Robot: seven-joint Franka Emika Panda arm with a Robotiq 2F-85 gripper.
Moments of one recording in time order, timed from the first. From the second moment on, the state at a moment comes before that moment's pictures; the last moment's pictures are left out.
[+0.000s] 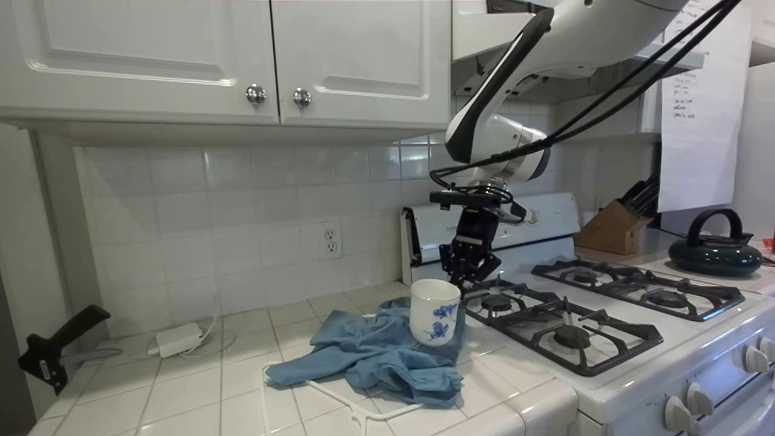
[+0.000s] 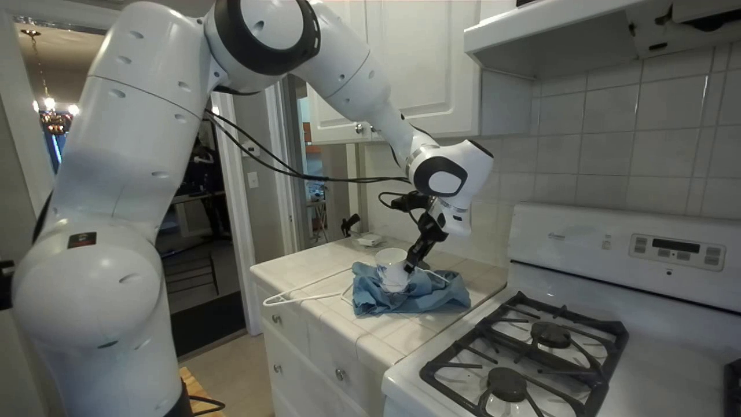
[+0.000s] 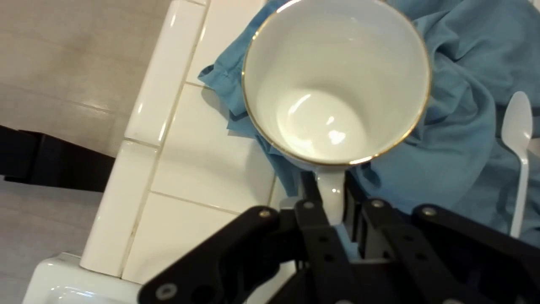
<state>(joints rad) -0.14 0.41 -0.10 -1.88 0.56 2.03 0.87</state>
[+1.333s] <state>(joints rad) -0.17 0.42 -0.21 -1.95 0.55 1.92 0.97</state>
